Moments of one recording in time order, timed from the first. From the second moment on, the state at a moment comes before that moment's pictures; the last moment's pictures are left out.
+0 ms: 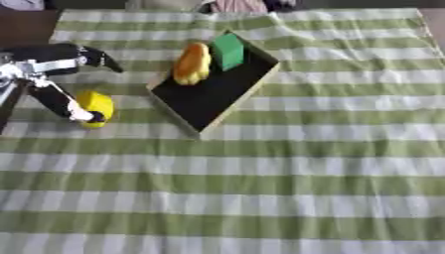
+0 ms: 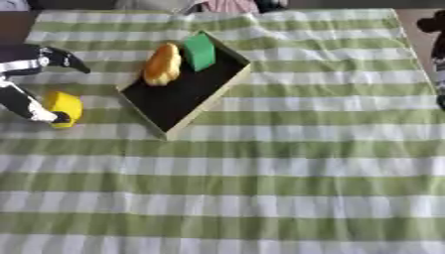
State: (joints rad) left arm -1.04 0.55 -0.35 -0.96 -0.55 -0.49 -0.61; right arm -0.06 -0.73 -0.11 -1.98 -0.22 -0.39 -0.38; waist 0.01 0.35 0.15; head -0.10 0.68
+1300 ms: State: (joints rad) left arm -1.04 0.54 -0.34 -0.92 -0.78 -0.55 -0.56; right arm -0.04 -0.71 -0.10 -1.98 -0.22 -0.38 -0.36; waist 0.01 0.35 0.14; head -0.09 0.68
